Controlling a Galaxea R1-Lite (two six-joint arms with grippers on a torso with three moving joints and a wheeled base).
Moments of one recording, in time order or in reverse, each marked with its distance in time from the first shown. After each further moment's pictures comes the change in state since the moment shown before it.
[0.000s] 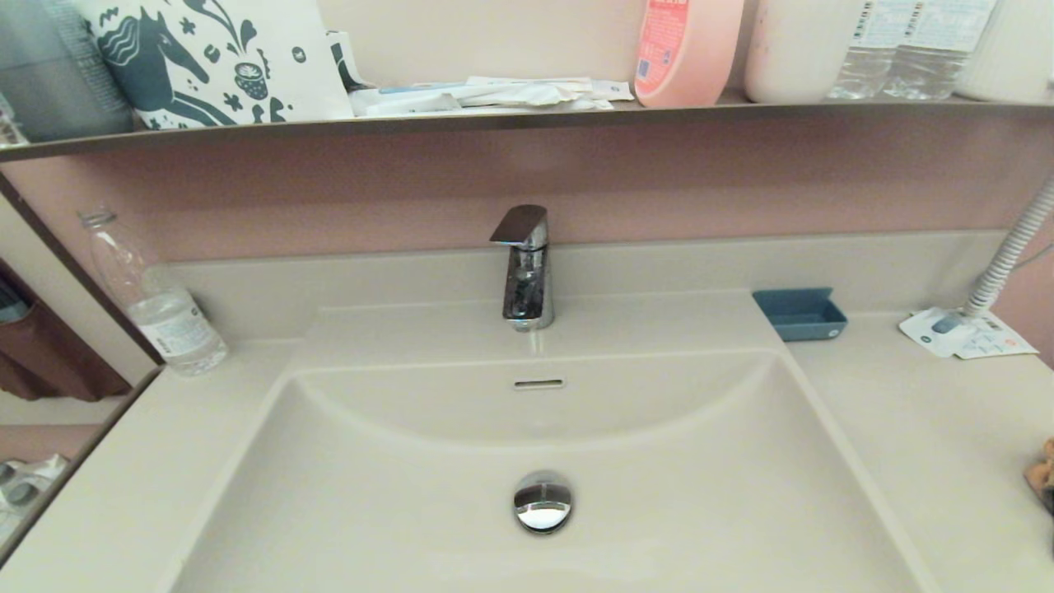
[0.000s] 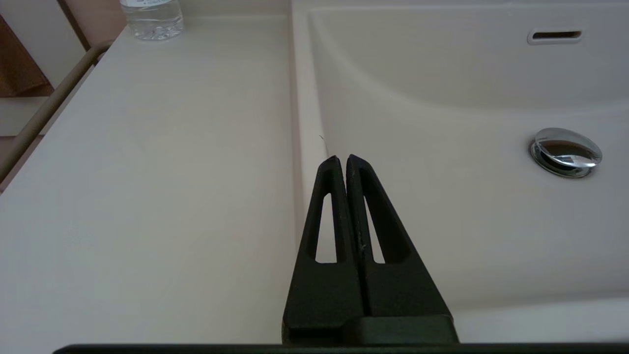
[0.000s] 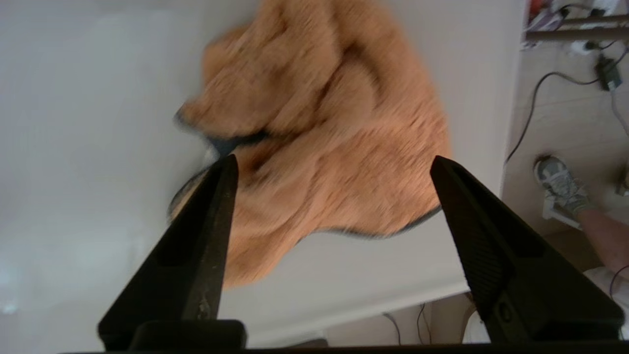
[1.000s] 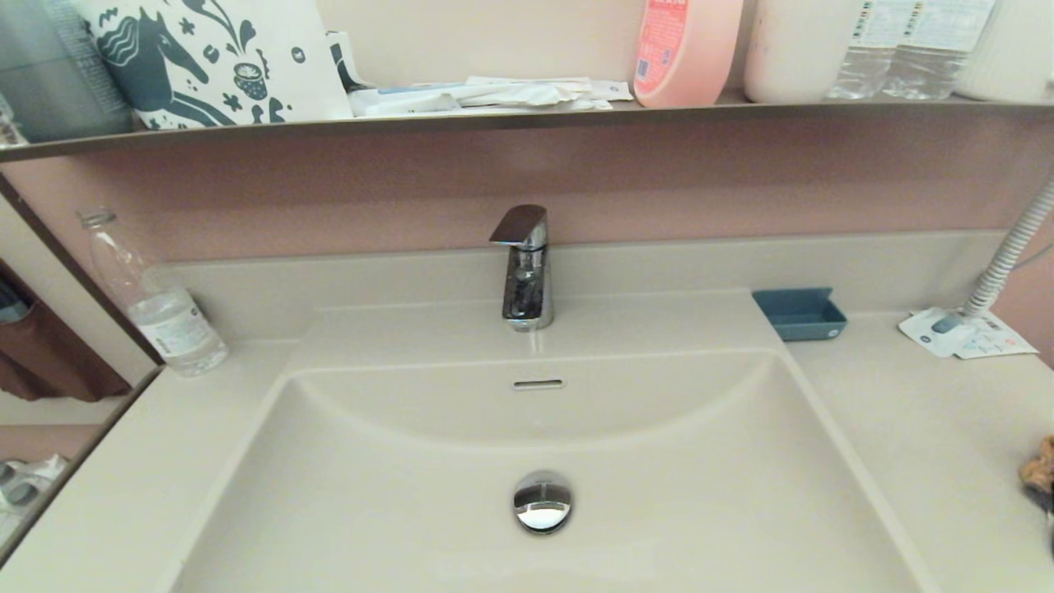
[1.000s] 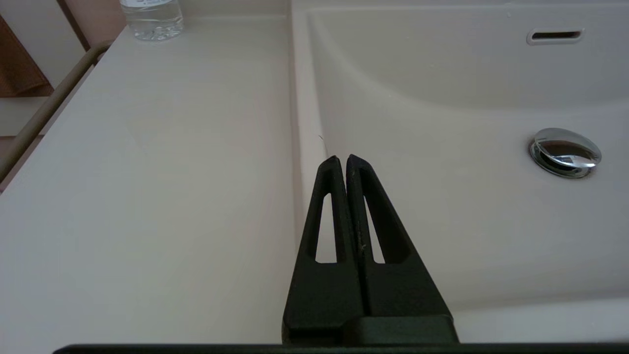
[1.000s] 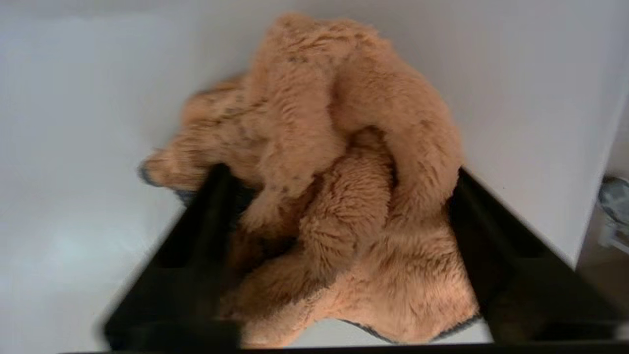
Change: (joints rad) left arm 0.000 0.000 0.000 0.000 0.000 0.000; right arm -0.008 0.178 0.007 -0.104 0.098 0.006
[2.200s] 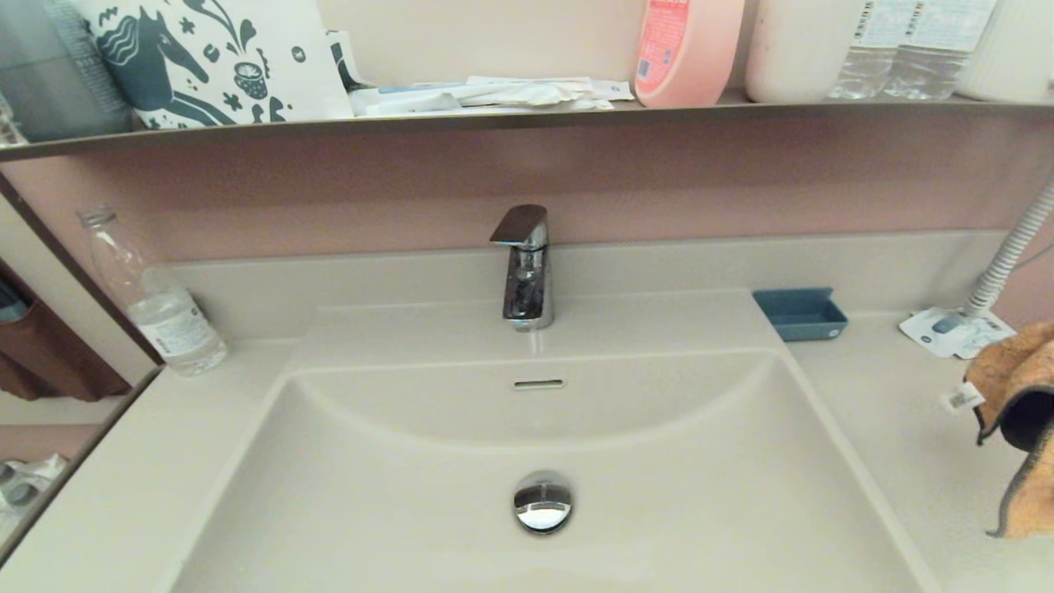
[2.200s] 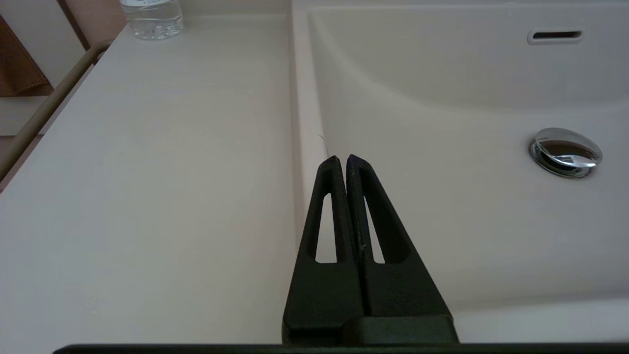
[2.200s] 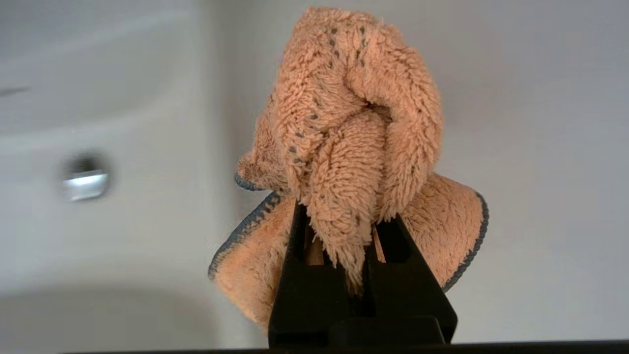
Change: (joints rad) left arm 0.000 0.000 0.000 0.000 0.000 0.000; right arm 0.195 -0.413 -0.108 0.167 0.325 0.481
